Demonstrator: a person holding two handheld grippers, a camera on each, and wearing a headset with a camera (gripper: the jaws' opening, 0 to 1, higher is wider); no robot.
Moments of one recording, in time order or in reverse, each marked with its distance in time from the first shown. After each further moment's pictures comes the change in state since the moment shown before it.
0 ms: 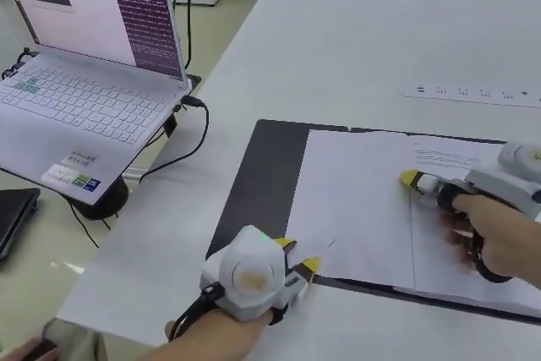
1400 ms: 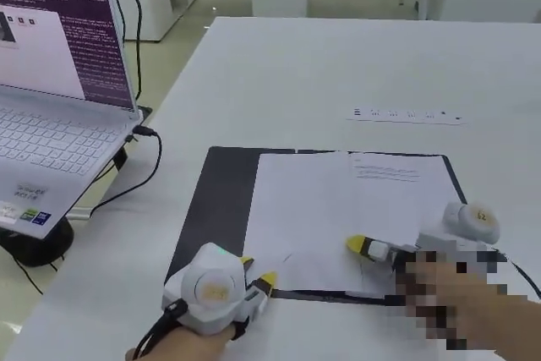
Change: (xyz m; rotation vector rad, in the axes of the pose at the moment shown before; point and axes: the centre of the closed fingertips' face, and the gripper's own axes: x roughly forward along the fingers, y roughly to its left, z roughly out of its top) left arm 0.000 0.000 0.000 0.003 0.002 0.004; right arm -0.068 0.019 -0.081 0.003 0.107 0.055
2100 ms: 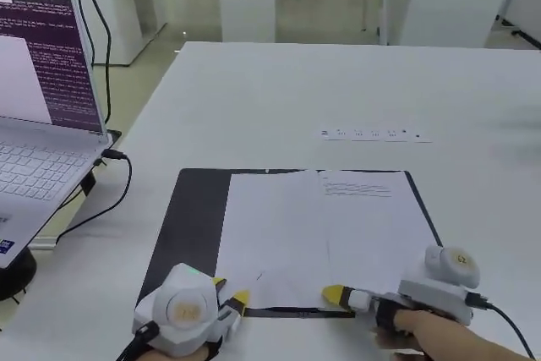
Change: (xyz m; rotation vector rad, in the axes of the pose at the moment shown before) left arm -0.001 0.000 0.000 0.003 -0.001 0.001; right arm -0.037 0.007 -0.049 0.083 0.082 0.024
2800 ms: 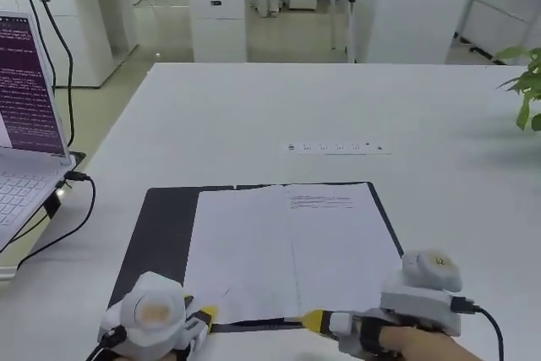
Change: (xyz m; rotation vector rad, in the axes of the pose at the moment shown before) left arm 0.002 0.001 0.002 -0.015 0.105 0.033; right arm -0.054 0.030 -0.003 0.020 0.012 -0.052
